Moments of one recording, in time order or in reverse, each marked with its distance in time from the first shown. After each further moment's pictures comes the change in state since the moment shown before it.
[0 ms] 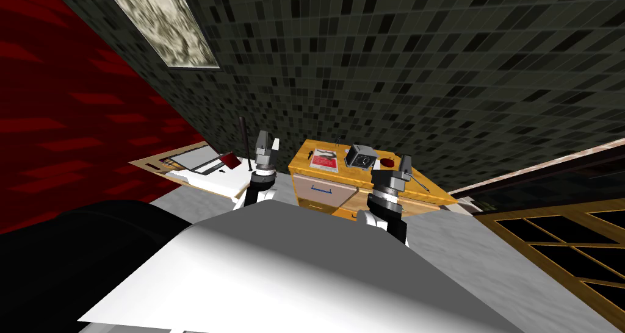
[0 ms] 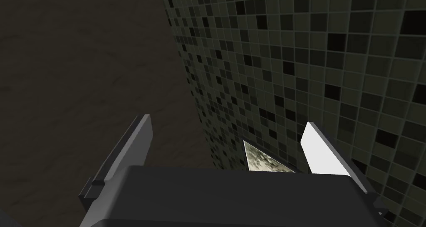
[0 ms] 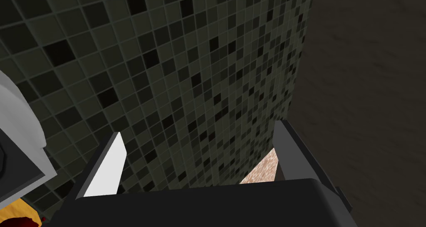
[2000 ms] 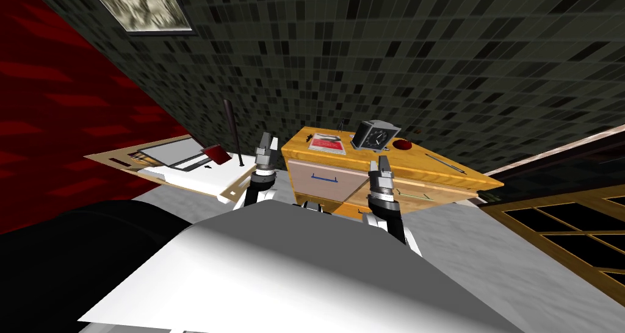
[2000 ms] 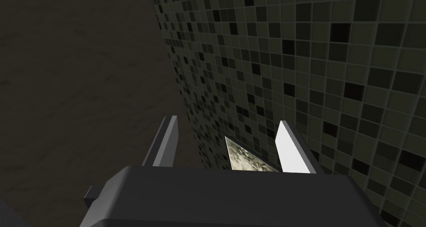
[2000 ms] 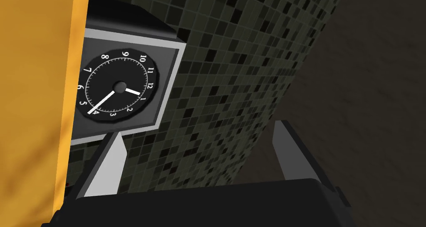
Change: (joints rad) left arm 0.000 0.000 0.000 0.000 0.000 0.000 0.000; right arm -0.030 -0.193 -0.023 0.075 0.119 -0.036 0.230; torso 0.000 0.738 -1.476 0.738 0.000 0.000
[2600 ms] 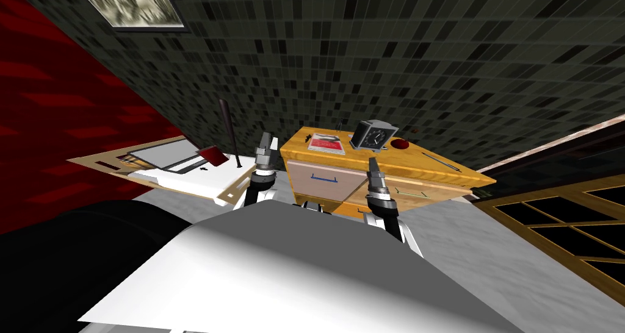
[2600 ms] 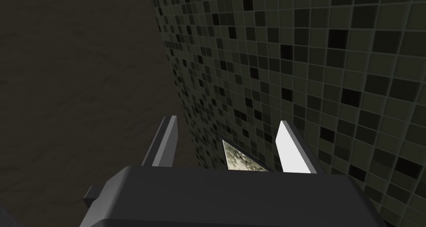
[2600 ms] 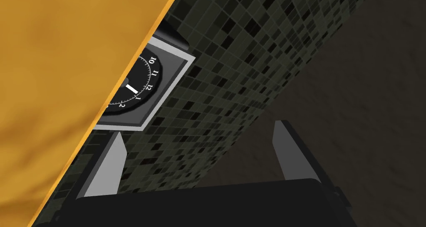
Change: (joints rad) left arm 0.000 0.000 0.000 0.000 0.000 0.000 0.000; right arm -0.025 -0.038 -0.016 0.061 0.090 -0.026 0.167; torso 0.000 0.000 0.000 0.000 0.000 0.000
